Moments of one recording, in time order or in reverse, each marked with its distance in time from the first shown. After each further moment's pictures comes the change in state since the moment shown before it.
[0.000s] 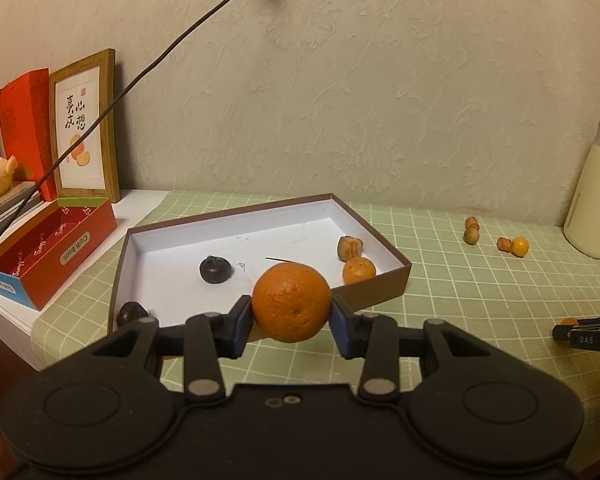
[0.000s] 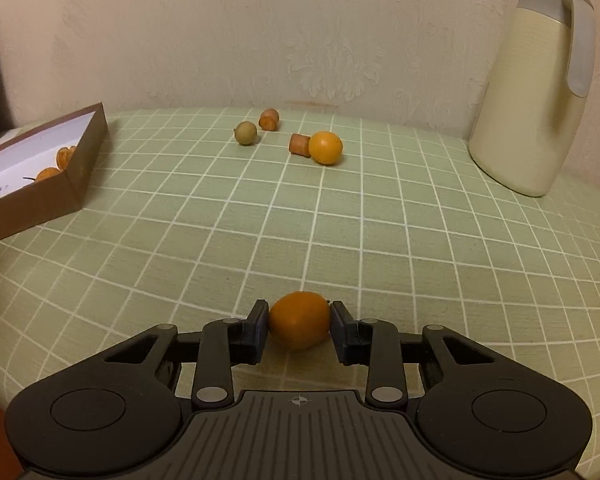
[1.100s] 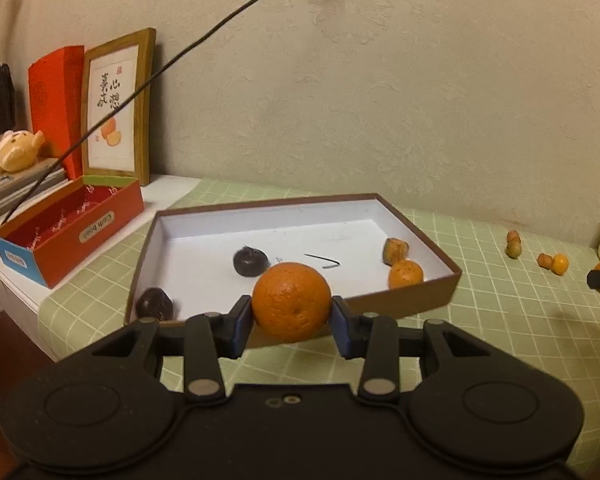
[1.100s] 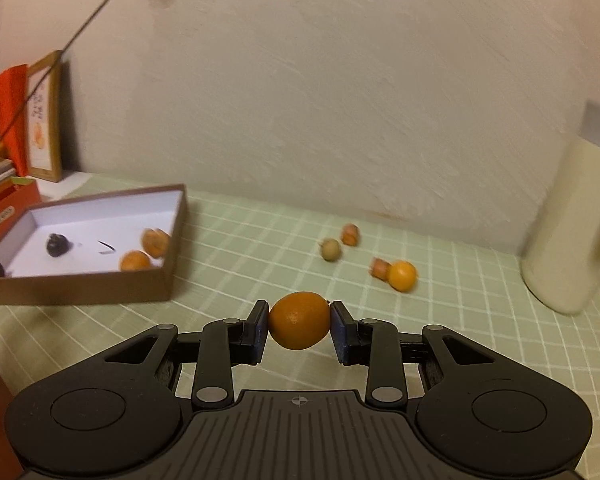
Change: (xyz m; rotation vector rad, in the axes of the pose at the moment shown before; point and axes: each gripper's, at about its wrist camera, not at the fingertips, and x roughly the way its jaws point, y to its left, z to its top) left arm 0.026 0.025 -0.009 -0.085 -0.020 0.080; right arm -0.047 0.054 0.050 -0.122 -0.223 0.145
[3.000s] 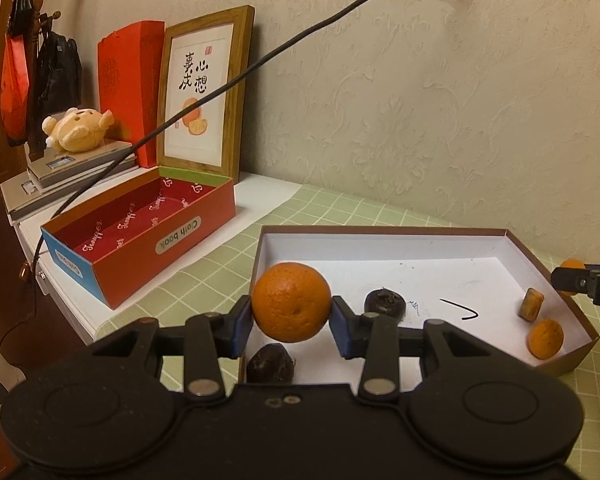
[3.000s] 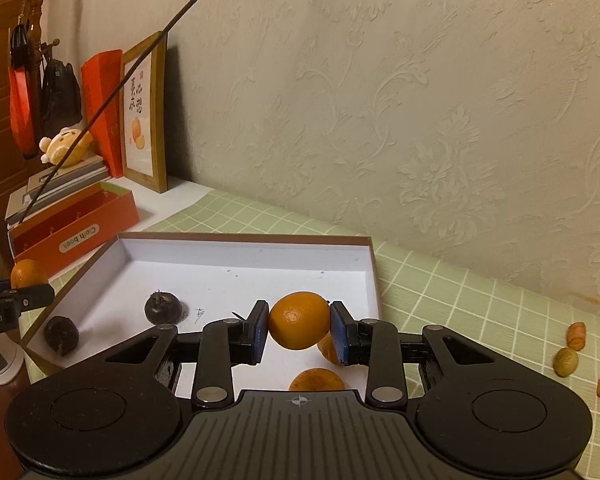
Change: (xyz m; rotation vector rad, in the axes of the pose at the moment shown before) left arm 0.065 0.082 0.029 -0.122 0.012 0.189; right arm 0.127 0.136 0.064 -0.098 -0.010 0.315
